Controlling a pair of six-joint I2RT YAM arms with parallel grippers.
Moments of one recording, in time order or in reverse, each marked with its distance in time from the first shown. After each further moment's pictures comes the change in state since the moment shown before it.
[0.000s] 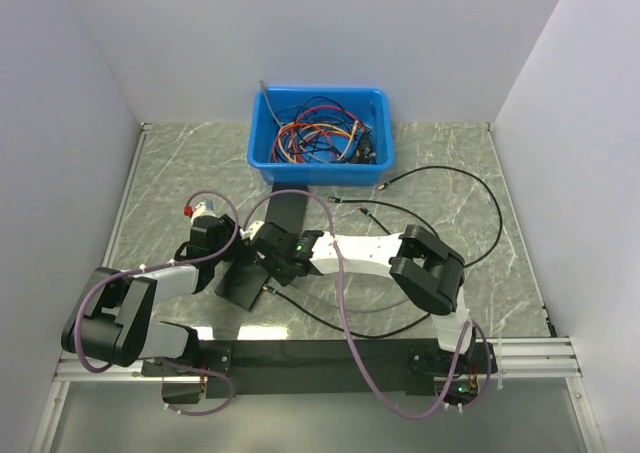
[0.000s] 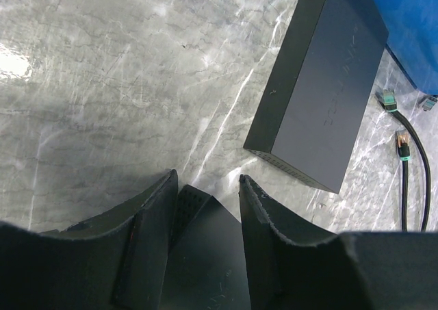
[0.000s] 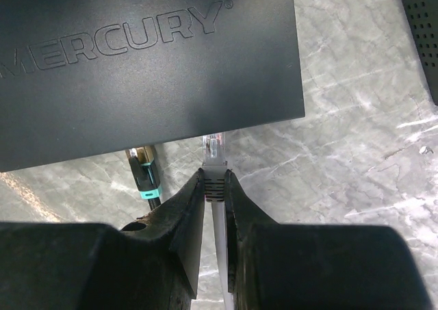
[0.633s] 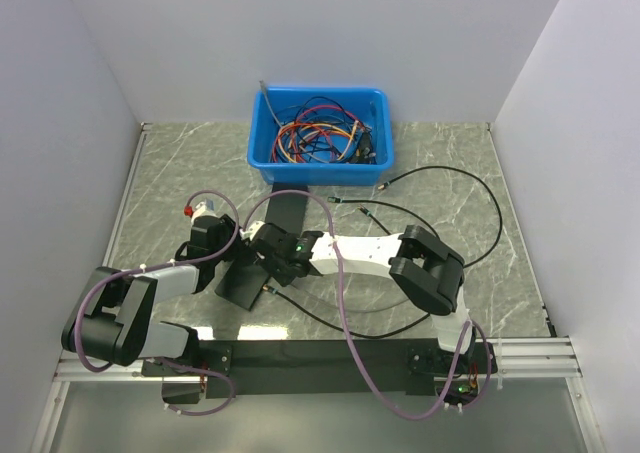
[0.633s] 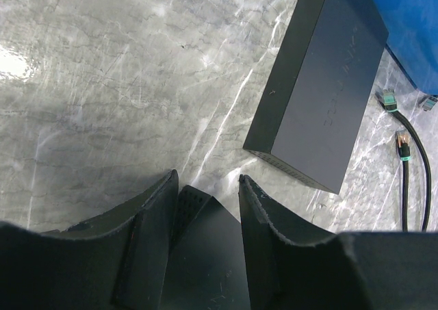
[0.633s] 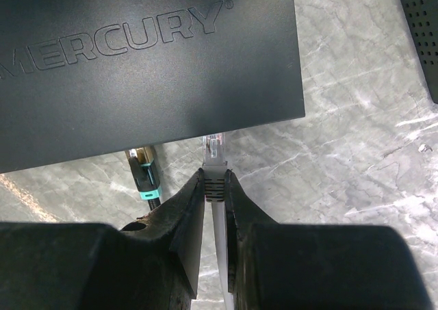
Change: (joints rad) left arm -0.004 0.004 0.000 0.006 -0.005 0.000; right arm 0.003 0.001 0.000 0.000 0.011 0.007
